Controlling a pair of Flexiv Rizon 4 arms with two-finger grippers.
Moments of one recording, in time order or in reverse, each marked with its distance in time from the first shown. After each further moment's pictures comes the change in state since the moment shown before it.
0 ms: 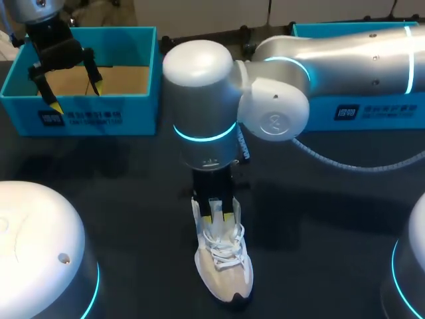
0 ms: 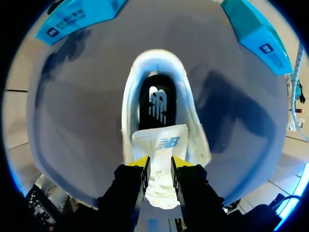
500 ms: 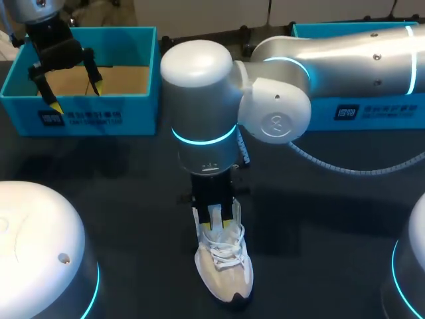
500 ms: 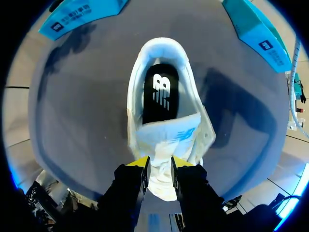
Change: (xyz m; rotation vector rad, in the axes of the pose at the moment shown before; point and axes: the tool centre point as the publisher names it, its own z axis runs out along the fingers) left arm 0.000 0.000 0.000 0.000 0.000 0.000; right arm 0.006 -0.019 0.001 0.032 0.023 0.001
